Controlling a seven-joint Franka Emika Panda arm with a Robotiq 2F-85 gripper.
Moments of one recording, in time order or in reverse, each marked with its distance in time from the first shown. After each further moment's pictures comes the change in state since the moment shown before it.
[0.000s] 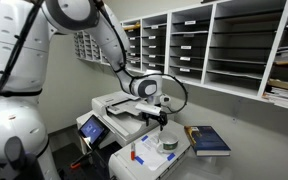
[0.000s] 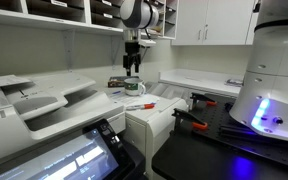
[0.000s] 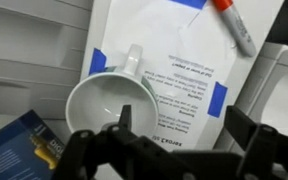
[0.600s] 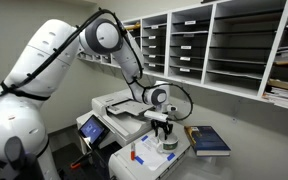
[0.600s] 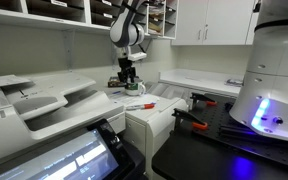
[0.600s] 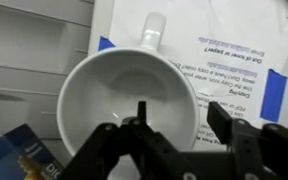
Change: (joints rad) arm -0.009 0.298 0.002 0.303 -0.088 -0.129 0.162
